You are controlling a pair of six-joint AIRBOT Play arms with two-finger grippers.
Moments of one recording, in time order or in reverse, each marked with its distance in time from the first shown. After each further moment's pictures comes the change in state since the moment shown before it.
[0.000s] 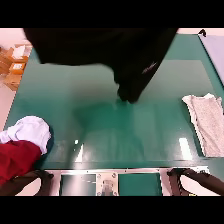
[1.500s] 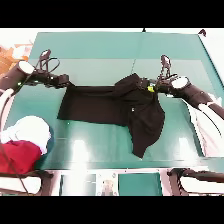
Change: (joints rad) left arm 0.006 -0.520 -0.665 -0.119 0.469 0.138; right arm 0.106 -0.348 -0.810 0.102 -0.644 -0.057
